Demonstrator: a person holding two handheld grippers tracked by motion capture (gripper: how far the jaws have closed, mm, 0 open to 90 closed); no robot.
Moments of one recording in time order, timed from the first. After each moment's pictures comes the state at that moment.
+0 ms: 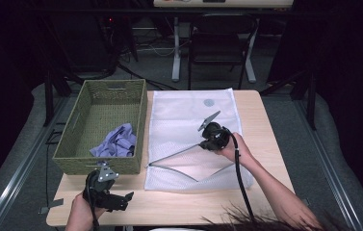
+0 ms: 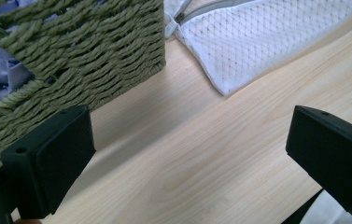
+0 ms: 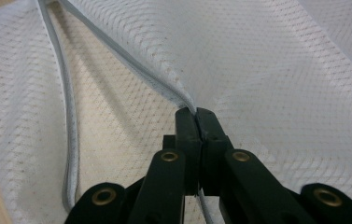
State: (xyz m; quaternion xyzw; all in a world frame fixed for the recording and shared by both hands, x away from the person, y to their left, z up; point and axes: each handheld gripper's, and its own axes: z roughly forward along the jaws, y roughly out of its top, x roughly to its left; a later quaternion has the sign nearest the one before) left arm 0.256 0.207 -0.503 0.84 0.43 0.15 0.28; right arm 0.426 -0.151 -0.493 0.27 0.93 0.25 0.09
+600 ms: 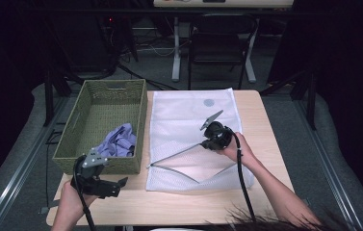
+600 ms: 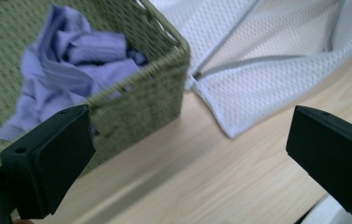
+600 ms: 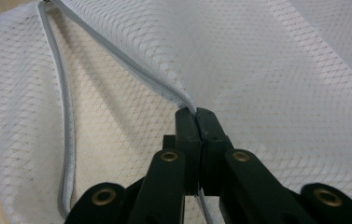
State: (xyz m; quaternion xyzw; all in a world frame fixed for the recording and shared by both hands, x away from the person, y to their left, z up) left arm 0.270 0.222 -0.445 0.83 0.43 0.17 0.32; right arm 0.425 -0.157 -0.491 0.27 0.92 0.25 0.09
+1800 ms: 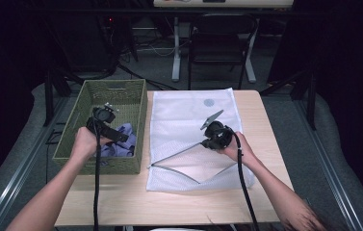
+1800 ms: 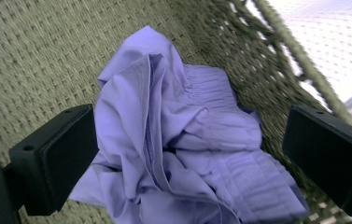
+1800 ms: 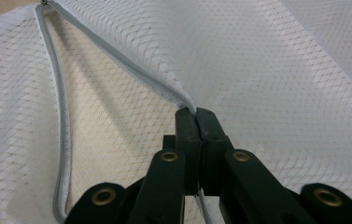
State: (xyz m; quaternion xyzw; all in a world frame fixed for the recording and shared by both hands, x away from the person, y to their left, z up) left arm 0.438 0.223 -0.451 0.85 0.48 0.12 0.19; right arm 0.425 -0.158 -0.490 0.27 0.92 0.26 0.10
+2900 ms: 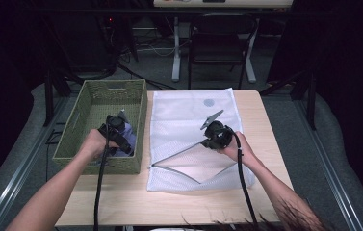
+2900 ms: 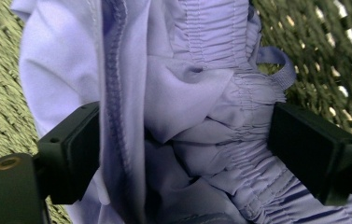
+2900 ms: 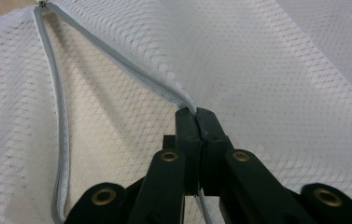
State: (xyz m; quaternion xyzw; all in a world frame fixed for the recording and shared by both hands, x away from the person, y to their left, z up) left arm 0.468 0.209 -0.504 0.88 0.47 0.00 0.05; right arm 0.425 -0.158 -0.489 0.27 0.92 0.26 0.11
